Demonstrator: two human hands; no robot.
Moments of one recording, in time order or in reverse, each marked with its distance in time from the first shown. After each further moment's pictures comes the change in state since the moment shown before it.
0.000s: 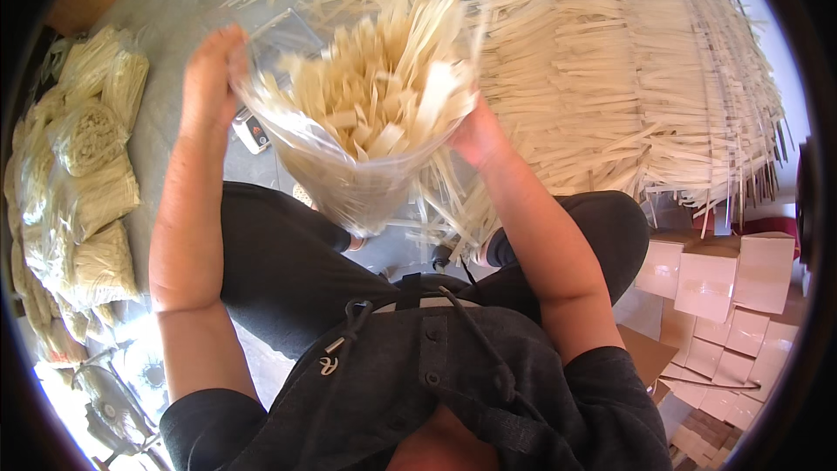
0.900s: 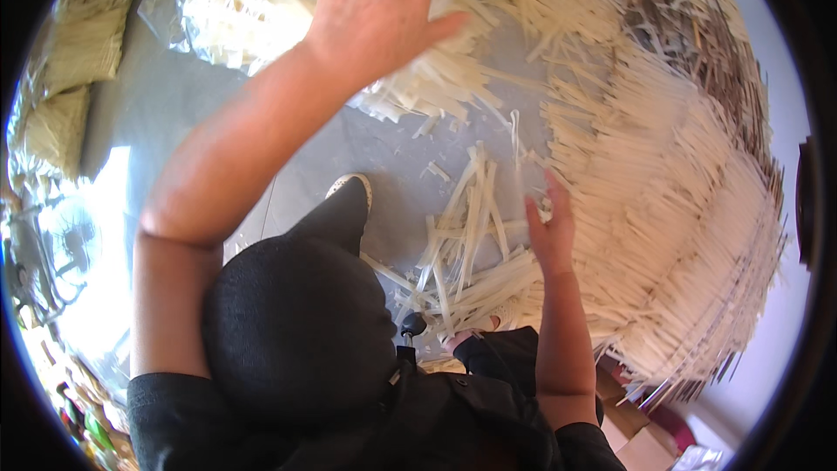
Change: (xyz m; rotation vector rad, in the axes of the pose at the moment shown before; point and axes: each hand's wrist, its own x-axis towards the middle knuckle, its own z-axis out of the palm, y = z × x) left_hand 0.140 -0.132 -0.017 1.445 0.215 0.634; right_hand 0.145 0.038 -0.109 -1.812 0.063 -0.561
